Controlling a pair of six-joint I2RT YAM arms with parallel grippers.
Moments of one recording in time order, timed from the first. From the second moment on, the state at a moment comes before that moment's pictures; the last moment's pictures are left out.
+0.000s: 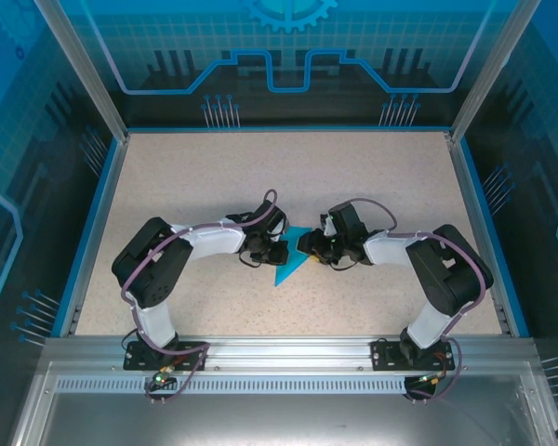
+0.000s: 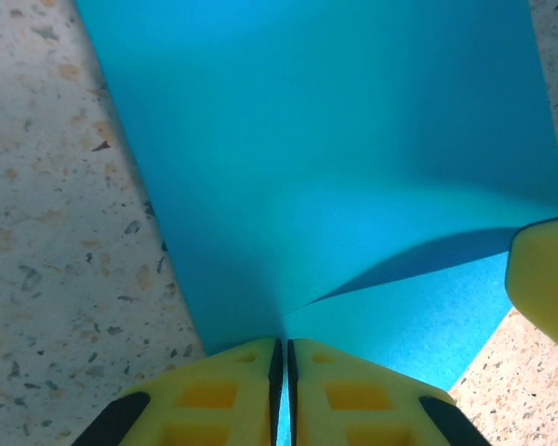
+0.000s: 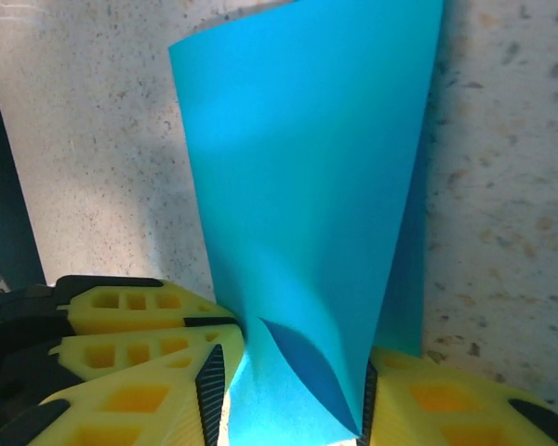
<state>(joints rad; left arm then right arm) -0.65 1.81 1.02 -0.39 0.24 -0.50 0.51 1.68 0.70 0.10 -0.50 0.92</state>
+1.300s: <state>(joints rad) -0.86 1.34 0.72 -0.36 -0.12 -0.85 0.52 1.70 0.85 -0.16 -0.68 0.47</state>
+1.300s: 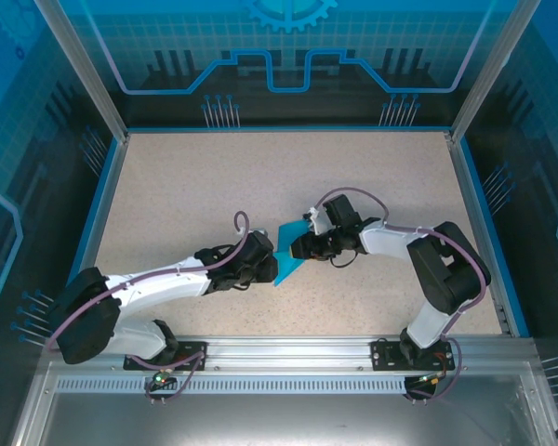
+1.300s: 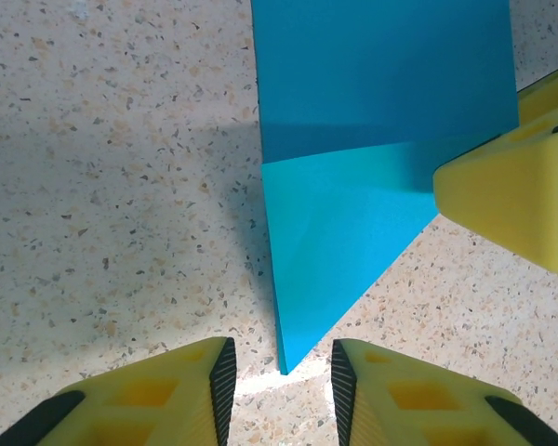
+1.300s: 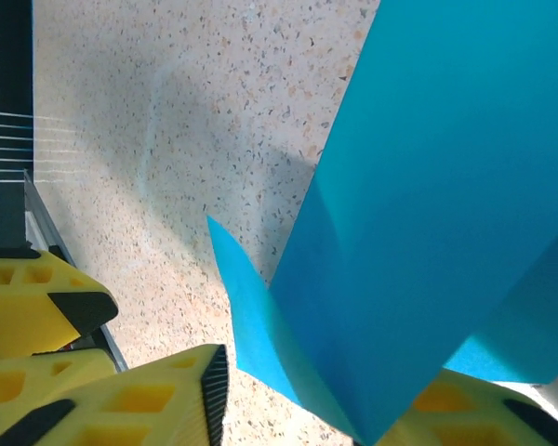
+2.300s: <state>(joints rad) -1.07 1.71 0.96 -0.40 -0.42 -0.76 0.52 1.75 0.86 -0.15 -0.68 0.62</state>
